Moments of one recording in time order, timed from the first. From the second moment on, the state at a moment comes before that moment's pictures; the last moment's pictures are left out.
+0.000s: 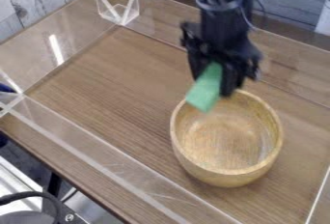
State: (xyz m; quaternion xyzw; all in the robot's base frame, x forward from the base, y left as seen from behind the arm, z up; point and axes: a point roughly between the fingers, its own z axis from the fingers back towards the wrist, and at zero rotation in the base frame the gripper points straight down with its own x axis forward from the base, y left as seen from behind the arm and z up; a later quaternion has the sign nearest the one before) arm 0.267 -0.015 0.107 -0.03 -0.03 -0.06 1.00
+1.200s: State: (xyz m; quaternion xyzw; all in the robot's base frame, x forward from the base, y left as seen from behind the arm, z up) arm 0.309 0.097 0.045 -0.01 0.01 -0.02 1.00
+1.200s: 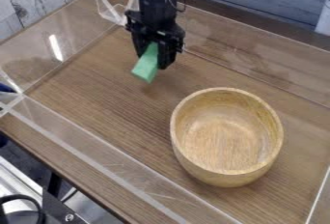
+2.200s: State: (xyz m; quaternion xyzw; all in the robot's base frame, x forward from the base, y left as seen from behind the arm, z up) arm 0.309 0.098 0.037 -0.01 0.02 -0.01 1.00
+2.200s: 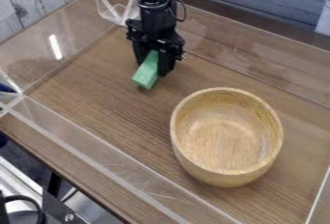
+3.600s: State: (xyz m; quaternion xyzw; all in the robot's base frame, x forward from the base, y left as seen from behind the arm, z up) arm 0.309 0.108 0.030 0.00 0.02 0.00 1.00
